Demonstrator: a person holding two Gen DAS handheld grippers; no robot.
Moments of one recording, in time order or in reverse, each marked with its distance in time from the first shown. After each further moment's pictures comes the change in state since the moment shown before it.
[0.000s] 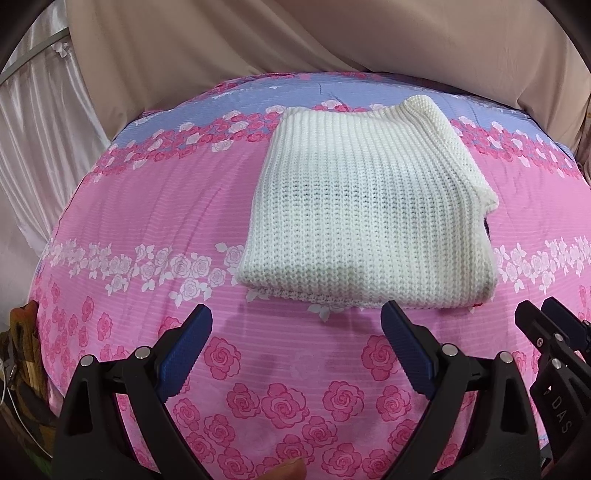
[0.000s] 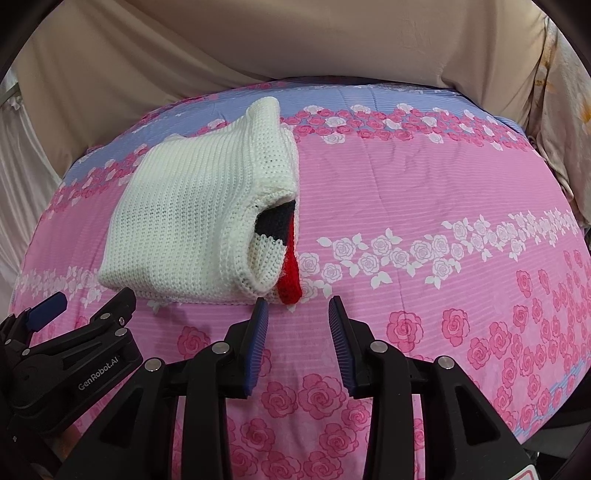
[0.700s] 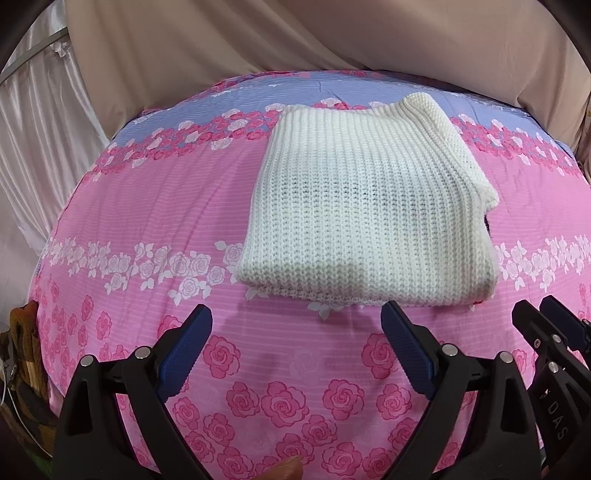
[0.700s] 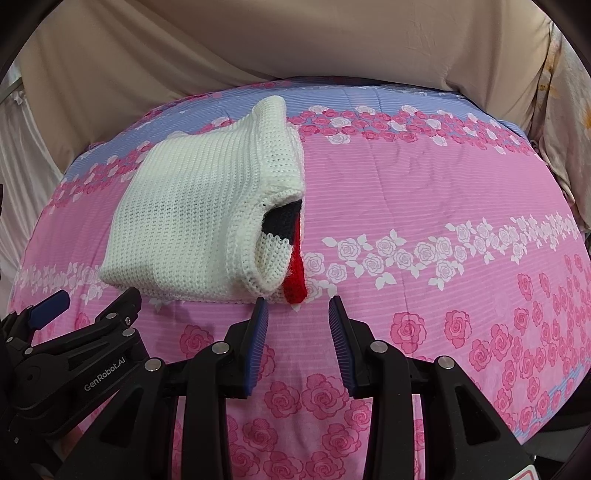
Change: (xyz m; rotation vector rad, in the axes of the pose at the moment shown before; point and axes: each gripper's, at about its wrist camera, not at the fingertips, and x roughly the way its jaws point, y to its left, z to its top) left arm 0.000 -0.002 -0.001 0.004 0.004 0.005; right arm 0.002 0.004 0.000 -0.017 0.004 0.002
